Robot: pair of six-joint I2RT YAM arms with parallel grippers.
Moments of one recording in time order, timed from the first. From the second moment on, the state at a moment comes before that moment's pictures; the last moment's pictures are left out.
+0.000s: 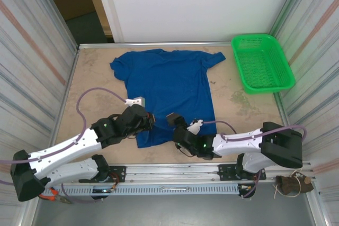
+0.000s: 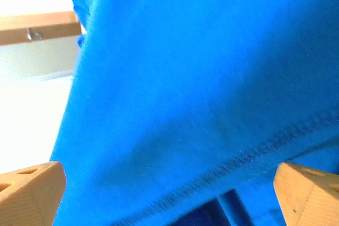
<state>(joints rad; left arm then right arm) -0.98 0.96 0.74 -0.54 -0.23 -0.97 1.28 1.39 0.52 0.22 0.61 2.05</state>
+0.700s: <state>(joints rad) -0.97 0.91 0.71 -0.54 -0.23 -0.97 1.31 1.44 0.52 0.38 0.60 2.01</state>
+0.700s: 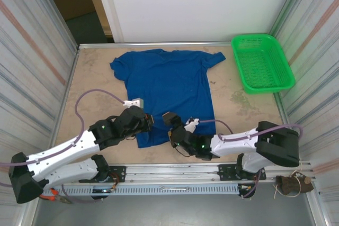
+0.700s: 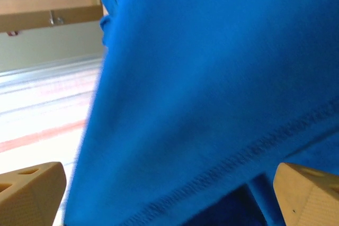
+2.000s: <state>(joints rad) -1.06 0.80 0.60 -0.44 -0.30 -0.50 1.11 1.39 0.63 0.35 0.39 1.71</state>
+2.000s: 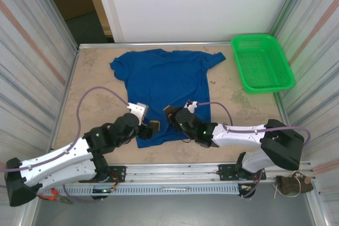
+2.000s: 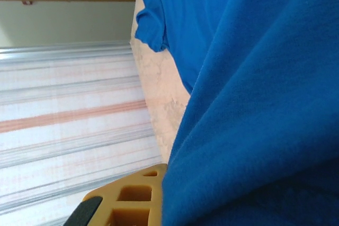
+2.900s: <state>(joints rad) -1.25 1.25 0.52 0.06 -0.80 -0.25 1.05 1.38 0.67 0.28 0.33 1.70</state>
